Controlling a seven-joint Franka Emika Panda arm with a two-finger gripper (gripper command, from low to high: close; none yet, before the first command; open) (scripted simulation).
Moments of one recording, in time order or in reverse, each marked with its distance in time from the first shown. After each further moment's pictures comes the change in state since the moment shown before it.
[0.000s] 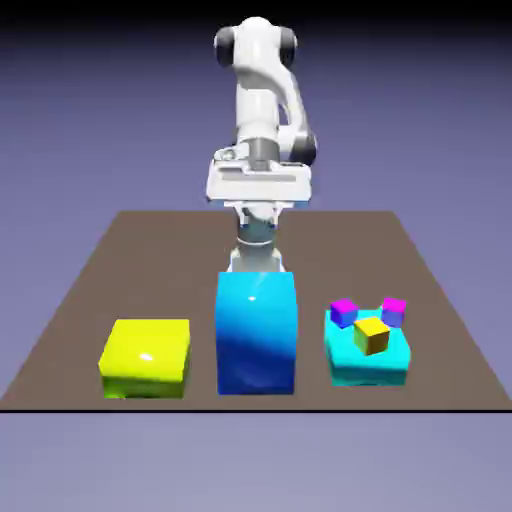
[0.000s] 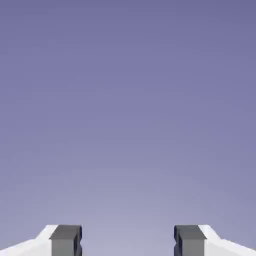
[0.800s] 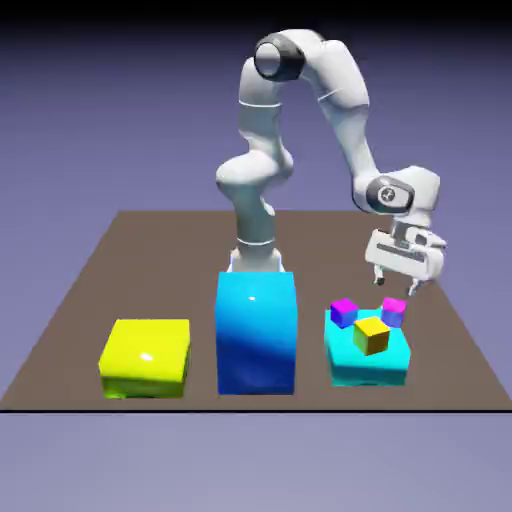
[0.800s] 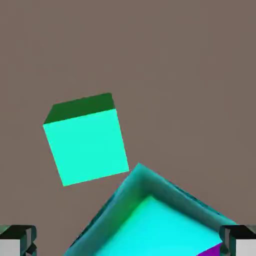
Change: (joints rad) arm 0.866 0.743 0.125 0.277 -0.762 -0.548 -0.610
